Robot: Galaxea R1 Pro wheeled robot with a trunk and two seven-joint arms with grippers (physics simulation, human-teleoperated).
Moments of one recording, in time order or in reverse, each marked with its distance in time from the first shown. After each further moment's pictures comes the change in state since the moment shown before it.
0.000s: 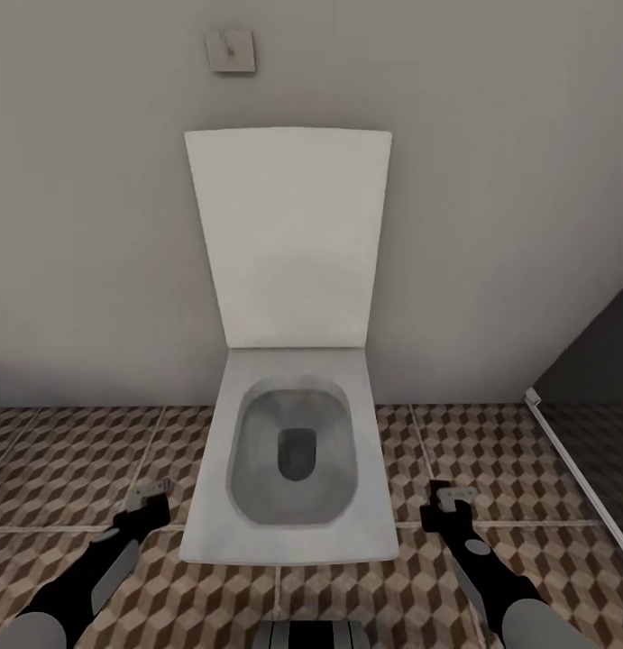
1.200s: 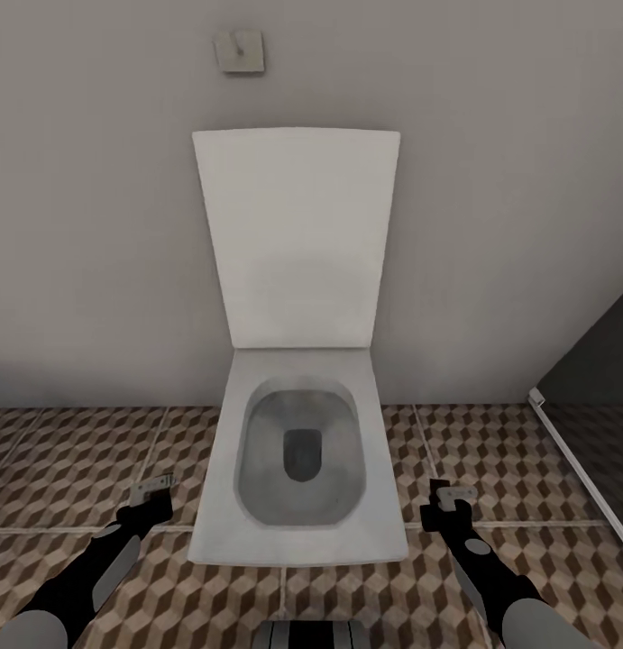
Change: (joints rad) left arm 0.000 -0.001 0.001 -0.026 -0.002 -0.004 -0.003; right arm 0.000 0.000 0.002 -0.003 0.000 0.000 0.000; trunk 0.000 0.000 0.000
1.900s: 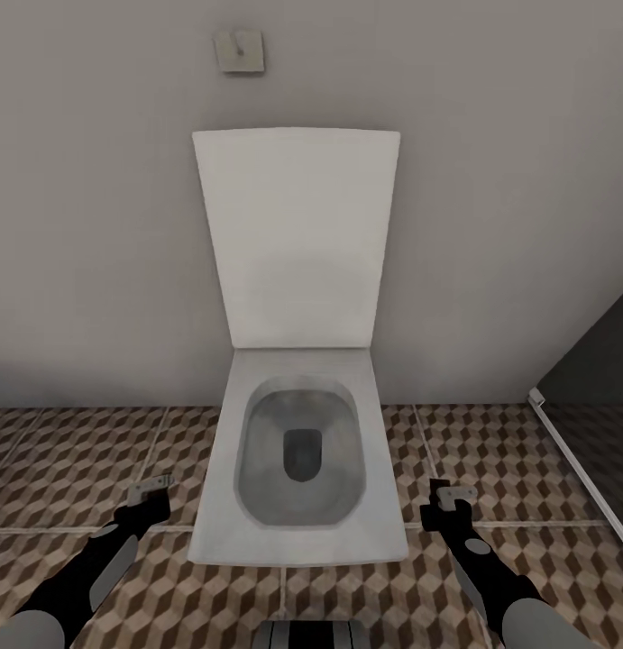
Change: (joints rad) left arm 0.000 0.008 0.003 -0.001 0.000 0.004 -0.002; right arm 0.000 0.000 -0.001 -0.002 0.000 0.000 0.000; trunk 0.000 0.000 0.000
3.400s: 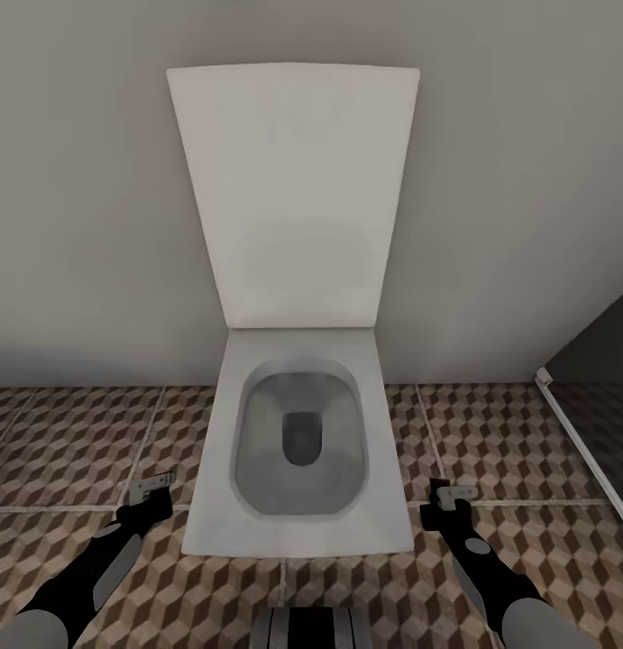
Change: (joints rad) left arm 0.000 -0.010 0.002 -0.004 0.002 -0.014 0.008; right arm 0.000 0.000 0.000 -0.002 0.000 0.000 0.000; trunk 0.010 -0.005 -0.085
